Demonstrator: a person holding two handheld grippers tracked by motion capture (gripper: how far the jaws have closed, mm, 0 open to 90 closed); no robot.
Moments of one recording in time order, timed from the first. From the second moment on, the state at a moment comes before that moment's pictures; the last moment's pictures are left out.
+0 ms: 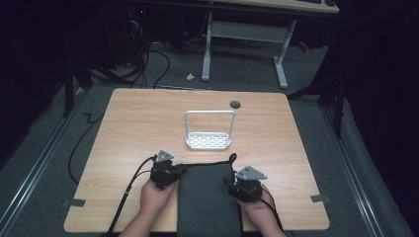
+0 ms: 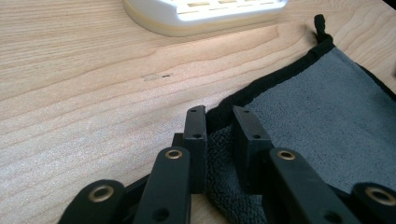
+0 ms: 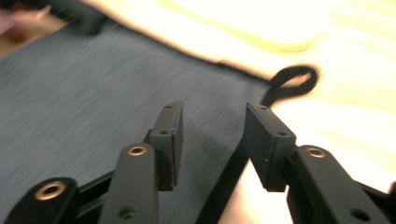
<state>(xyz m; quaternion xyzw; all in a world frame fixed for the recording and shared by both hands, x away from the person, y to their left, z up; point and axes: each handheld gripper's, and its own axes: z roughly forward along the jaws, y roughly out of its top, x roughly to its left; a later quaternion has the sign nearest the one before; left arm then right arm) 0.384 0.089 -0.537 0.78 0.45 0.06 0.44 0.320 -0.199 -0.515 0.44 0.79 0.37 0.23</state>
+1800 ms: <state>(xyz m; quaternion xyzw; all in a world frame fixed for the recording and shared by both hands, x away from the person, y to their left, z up) 0.373 0.088 -0.528 0.76 0.43 0.07 0.47 0.333 -0.188 -0.523 0.45 0.77 0.39 0.22</state>
